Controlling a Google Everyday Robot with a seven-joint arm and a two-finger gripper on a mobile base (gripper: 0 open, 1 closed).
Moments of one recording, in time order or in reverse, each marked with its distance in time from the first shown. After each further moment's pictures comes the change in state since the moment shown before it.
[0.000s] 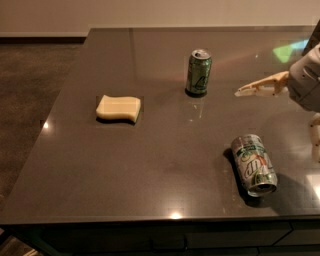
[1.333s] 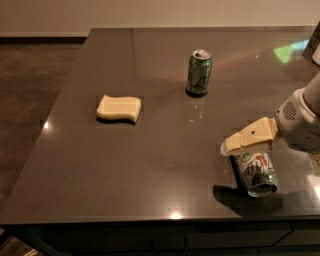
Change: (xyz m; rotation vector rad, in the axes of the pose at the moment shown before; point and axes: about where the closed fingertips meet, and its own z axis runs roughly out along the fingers) arm -0.031 0.042 0.038 -0.088 0.018 -0.727
